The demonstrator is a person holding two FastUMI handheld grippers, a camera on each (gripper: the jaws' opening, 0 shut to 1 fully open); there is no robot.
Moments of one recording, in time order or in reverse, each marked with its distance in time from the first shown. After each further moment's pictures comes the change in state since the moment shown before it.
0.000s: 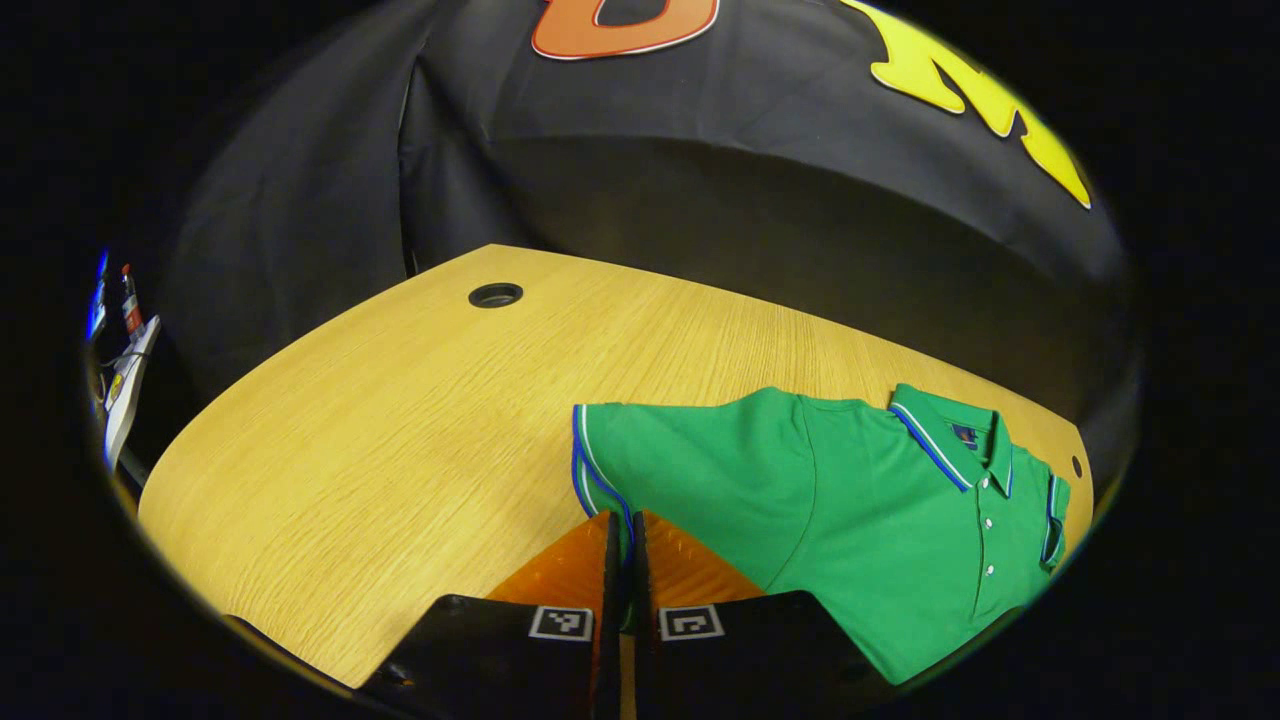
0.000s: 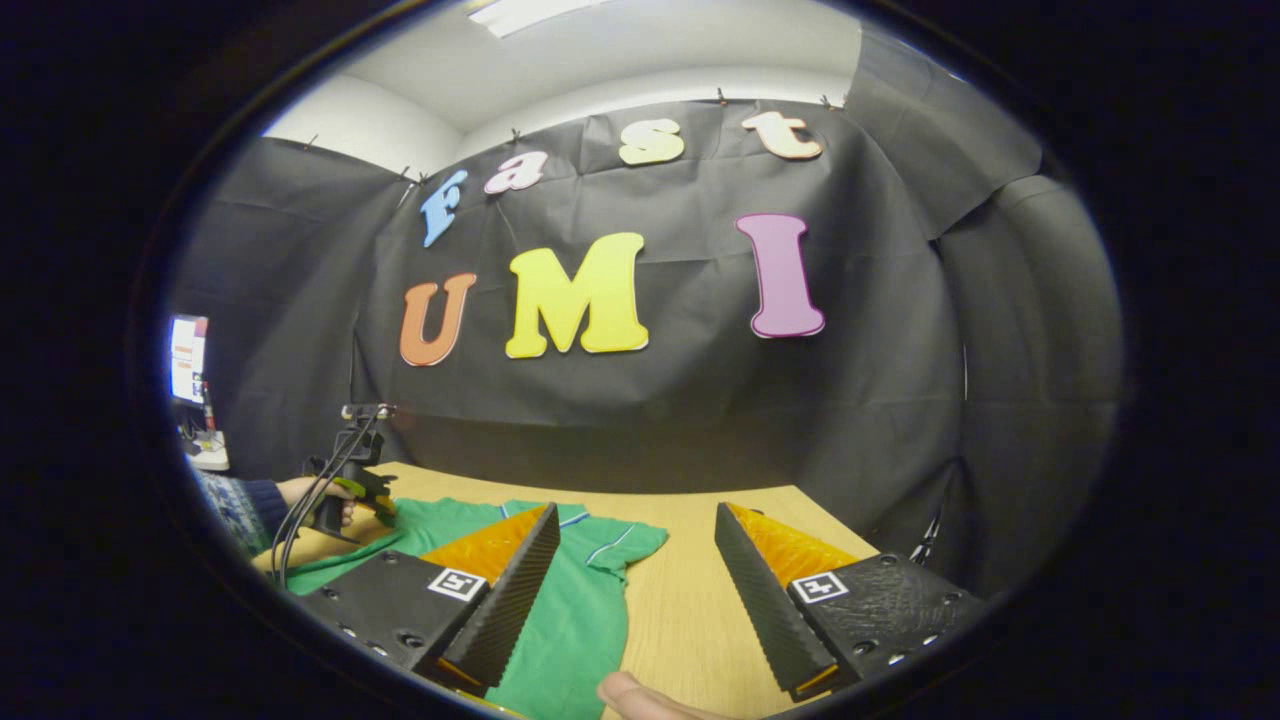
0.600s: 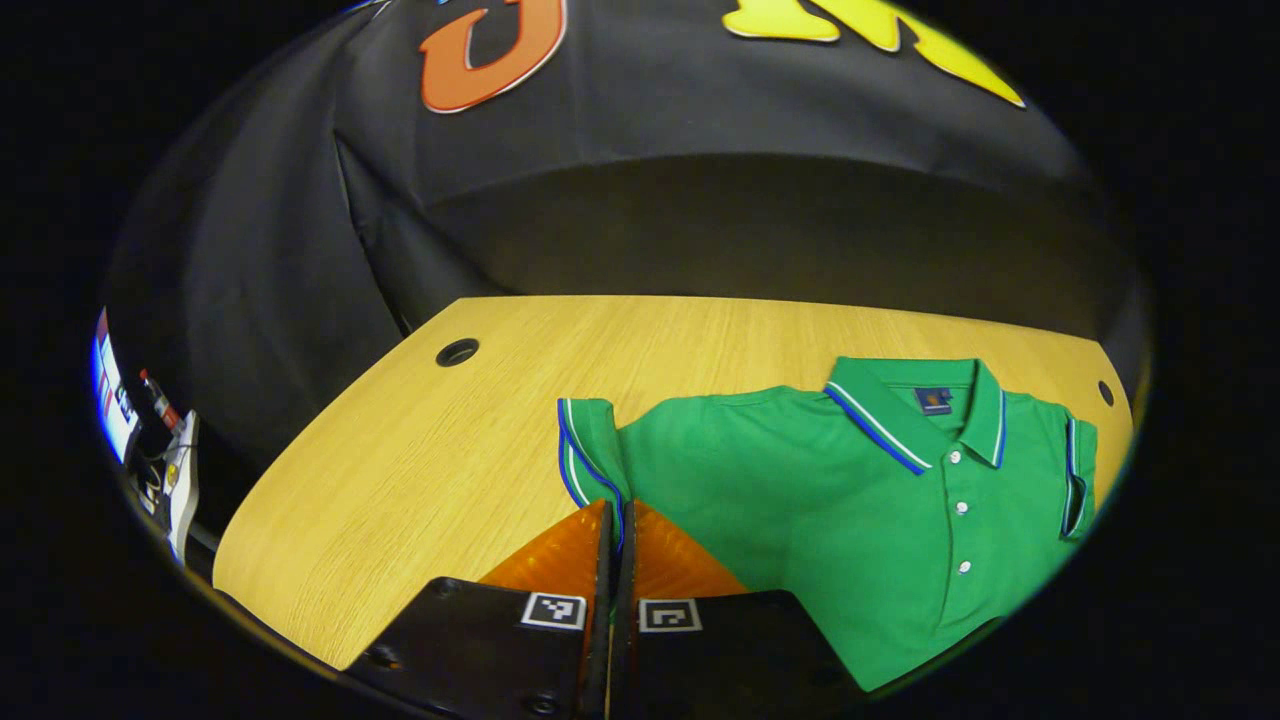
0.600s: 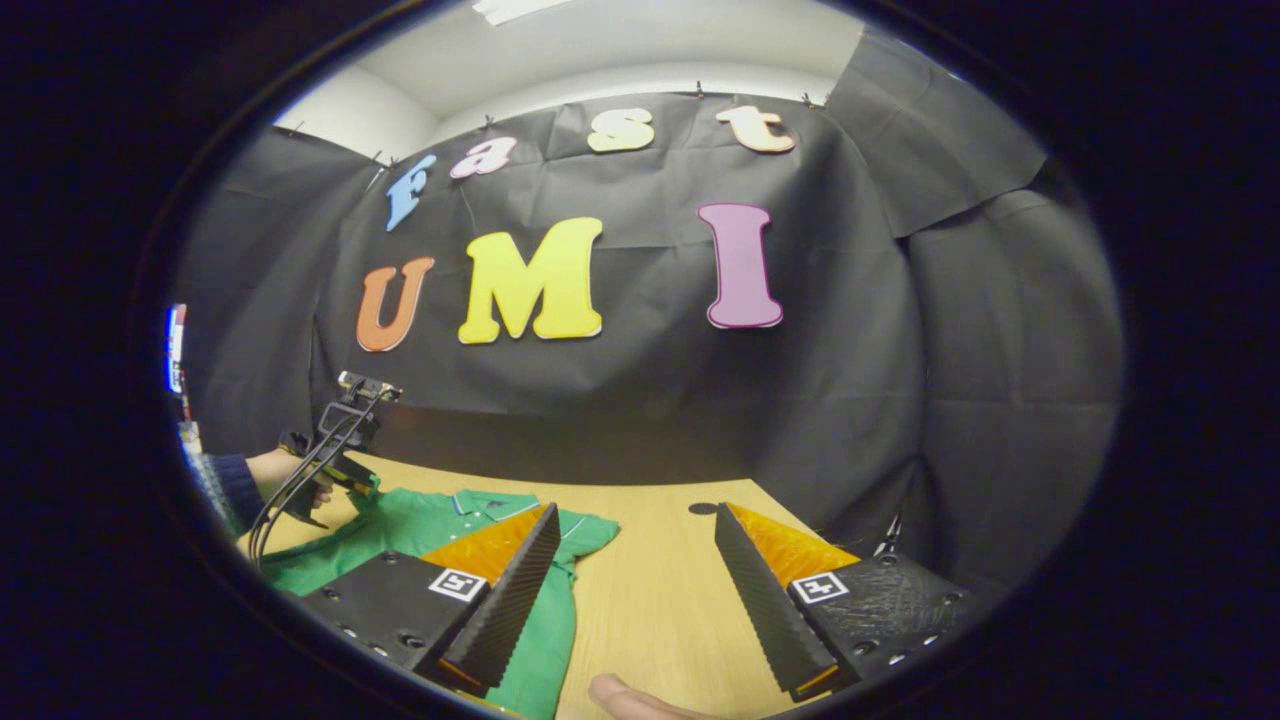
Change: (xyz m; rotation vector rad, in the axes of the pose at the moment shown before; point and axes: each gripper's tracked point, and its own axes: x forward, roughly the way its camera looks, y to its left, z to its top) left arm -0.032 -0.090 0.023 0.299 -0.034 0.067; right arm 0.011 -0.041 -0.012 -0.024 0.043 -0.134
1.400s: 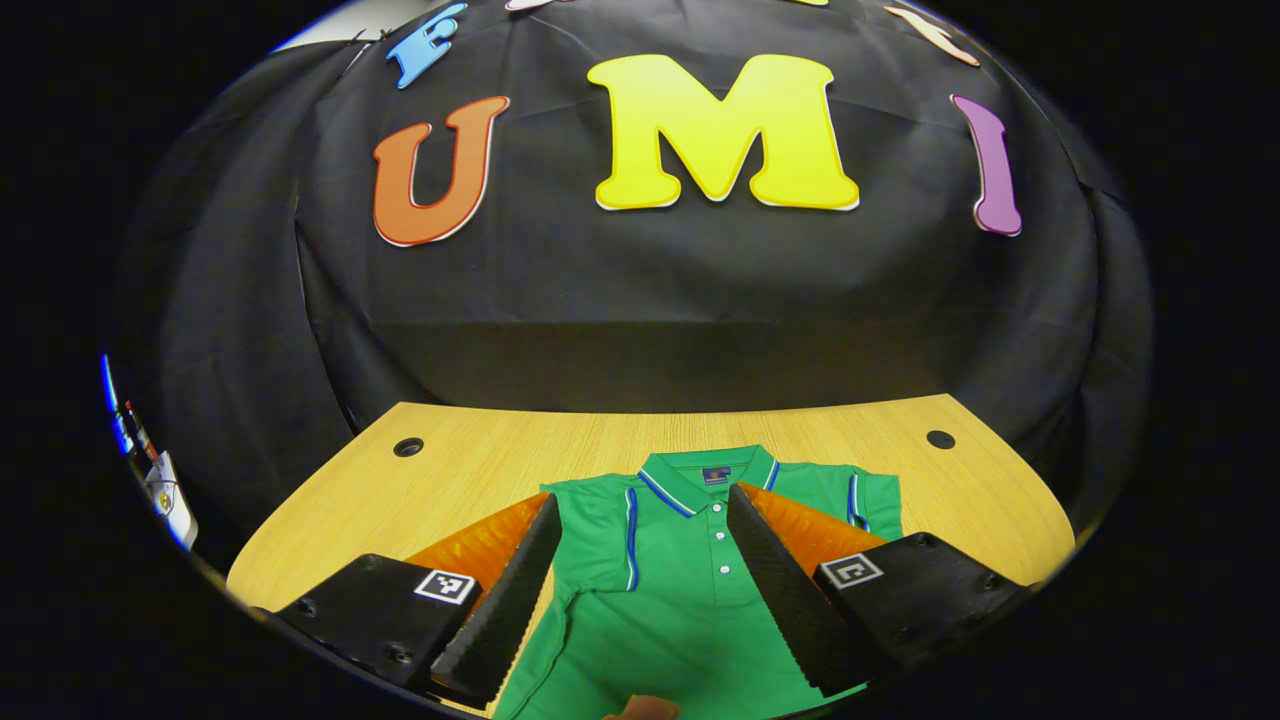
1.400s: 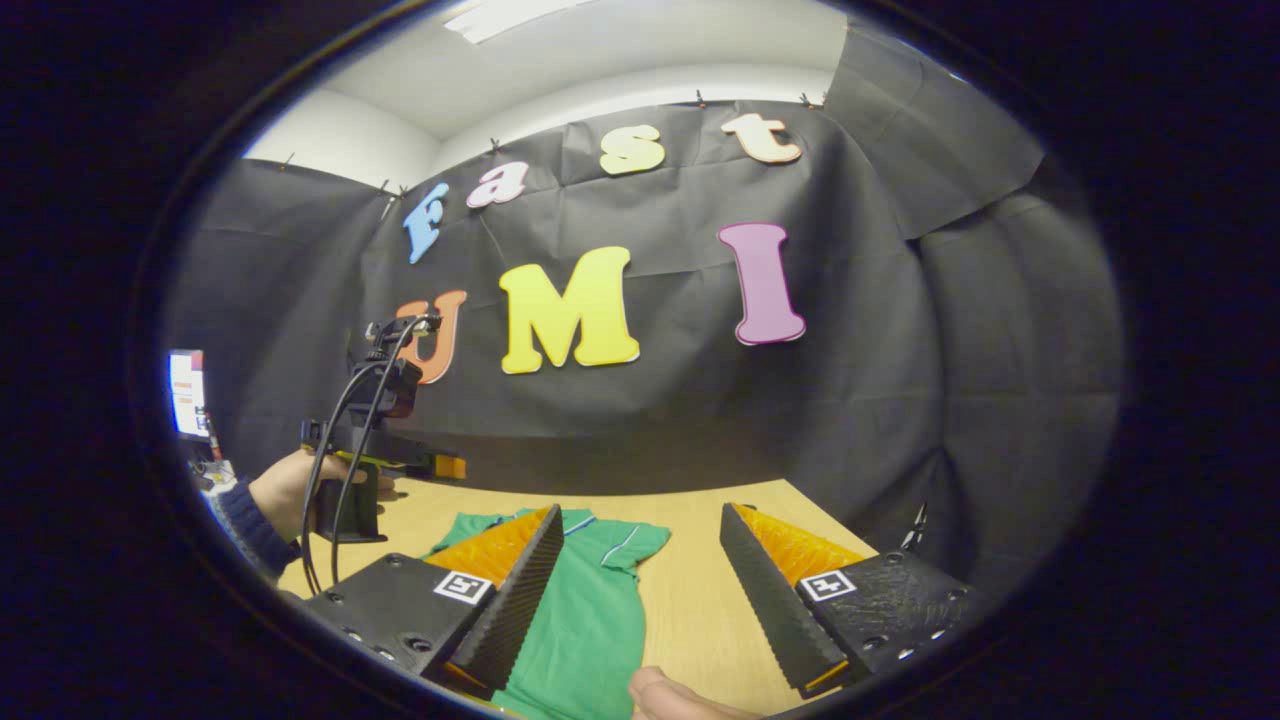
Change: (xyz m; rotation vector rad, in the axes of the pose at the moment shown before) left arm -0.183 -0.040 0.071 -0.095 -0.316 -0.224; right arm -0.074 0.055 0.051 0.065 -0.013 0.120
